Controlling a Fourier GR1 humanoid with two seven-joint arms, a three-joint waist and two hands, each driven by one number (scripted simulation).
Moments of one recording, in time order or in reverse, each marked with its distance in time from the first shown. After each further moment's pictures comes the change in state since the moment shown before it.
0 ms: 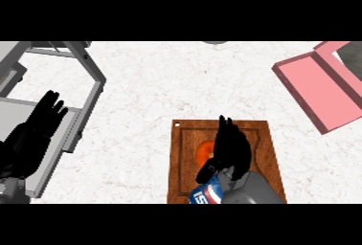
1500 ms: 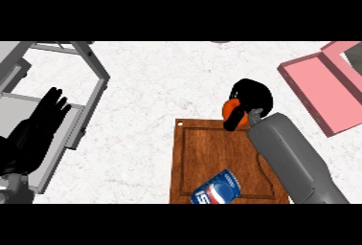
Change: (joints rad) left arm -0.027 -0.051 0.041 0.008 -0.048 -0.057 0.020; right arm -0.350 -0.183 -0.209 0.454 -0.058 0.091 -0.484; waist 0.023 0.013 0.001
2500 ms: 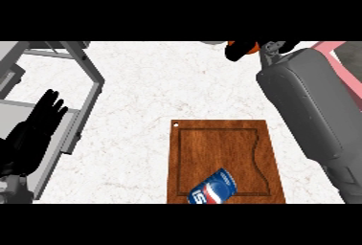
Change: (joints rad) left arm 0.012 -0.028 0.038 -0.002 -0.030 -0.002 0.023; right arm -0.374 -0.085 -0.097 -0.106 0.215 -0.044 0.093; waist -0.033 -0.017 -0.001
